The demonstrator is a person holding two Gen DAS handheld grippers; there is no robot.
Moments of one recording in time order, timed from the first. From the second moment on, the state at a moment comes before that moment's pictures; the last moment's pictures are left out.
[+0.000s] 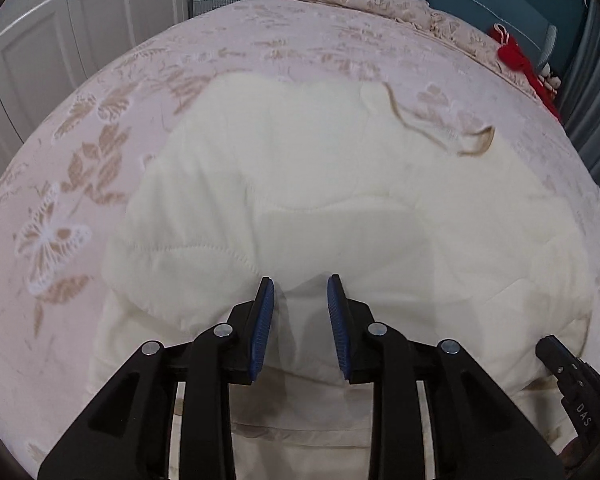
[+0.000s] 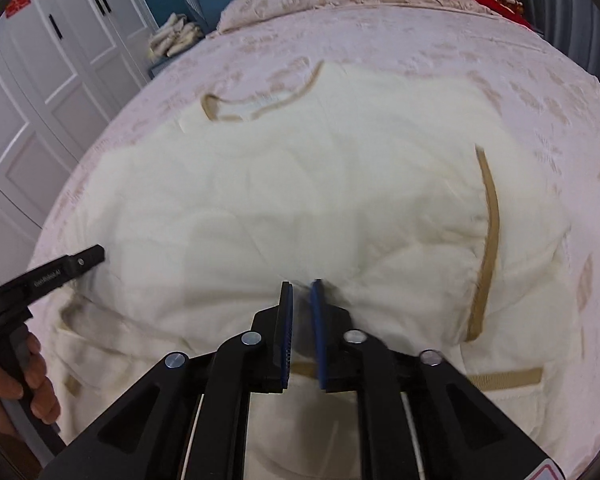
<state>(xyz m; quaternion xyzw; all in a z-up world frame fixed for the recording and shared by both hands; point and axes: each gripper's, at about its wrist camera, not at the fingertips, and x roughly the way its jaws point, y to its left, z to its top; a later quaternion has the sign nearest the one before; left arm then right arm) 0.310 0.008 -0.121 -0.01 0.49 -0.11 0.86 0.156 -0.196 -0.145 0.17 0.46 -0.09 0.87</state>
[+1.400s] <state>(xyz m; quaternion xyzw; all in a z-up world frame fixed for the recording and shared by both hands) 0.453 0.001 -0.064 -0.02 0.42 -0.08 0.90 0.289 -0.184 -0.068 0.12 0.34 -0.04 0.93</state>
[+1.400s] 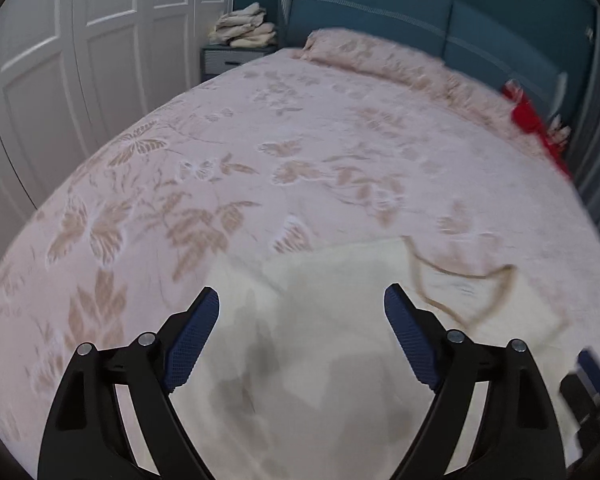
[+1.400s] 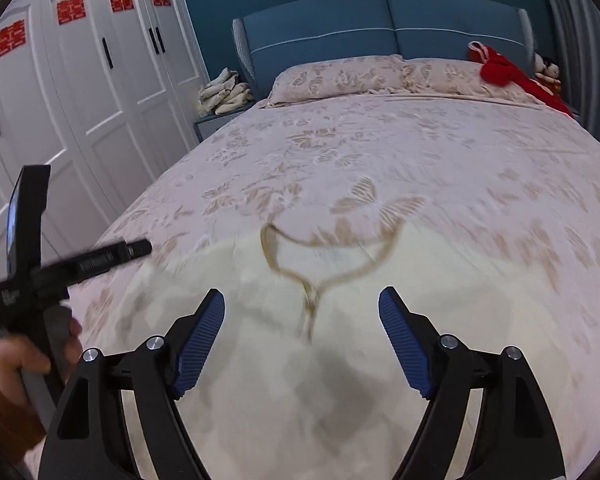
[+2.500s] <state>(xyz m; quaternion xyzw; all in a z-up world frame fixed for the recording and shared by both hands) 0.498 0.023 -0.162 -0.02 0.45 -0.03 0.89 0.427 -0.166 -0.163 0.16 0.44 -0.05 0.89</state>
